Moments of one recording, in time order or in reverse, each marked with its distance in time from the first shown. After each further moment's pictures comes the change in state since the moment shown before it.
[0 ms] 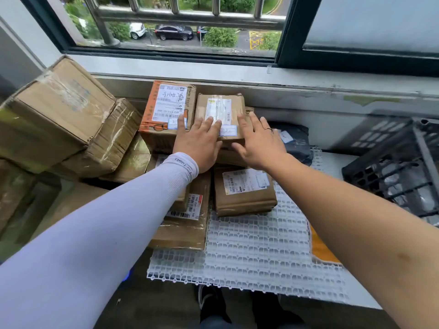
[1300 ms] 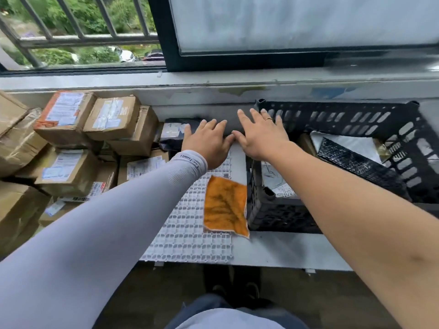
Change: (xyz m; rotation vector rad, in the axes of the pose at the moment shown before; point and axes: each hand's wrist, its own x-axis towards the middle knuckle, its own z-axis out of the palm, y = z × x) left_hand -0.017 0.382 -0.081 -0.242 -0.022 0.006; right_hand -0.191 0.313 -0.093 -0.104 0.045 0.082
